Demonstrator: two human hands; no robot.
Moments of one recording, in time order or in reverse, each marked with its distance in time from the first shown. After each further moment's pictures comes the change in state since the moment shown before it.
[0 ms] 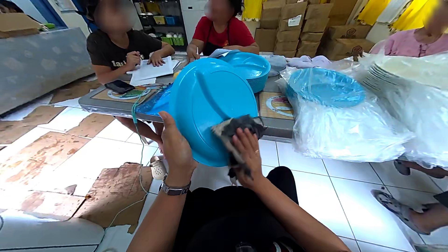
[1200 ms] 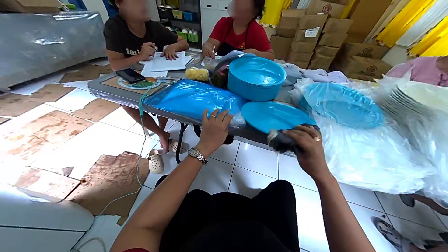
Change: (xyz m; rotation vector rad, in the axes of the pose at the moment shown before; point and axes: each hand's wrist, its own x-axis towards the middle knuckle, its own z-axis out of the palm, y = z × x) left_hand 0.070 -0.126 -0.008 1.334 -0.580 0.687; right_hand 0.036 0.124 -0.128 -0.291 -0.334 0.038
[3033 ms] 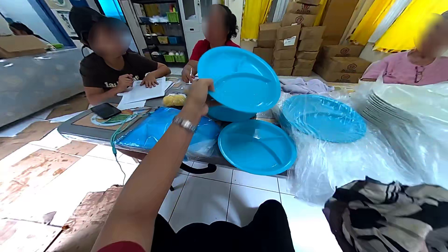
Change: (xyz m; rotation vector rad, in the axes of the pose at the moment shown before) left_hand 0.205 0.026 -0.054 -1.342 0.076 -0.880; right_hand -0.050 -0.094 -0.095 1.020 0.789 1.086
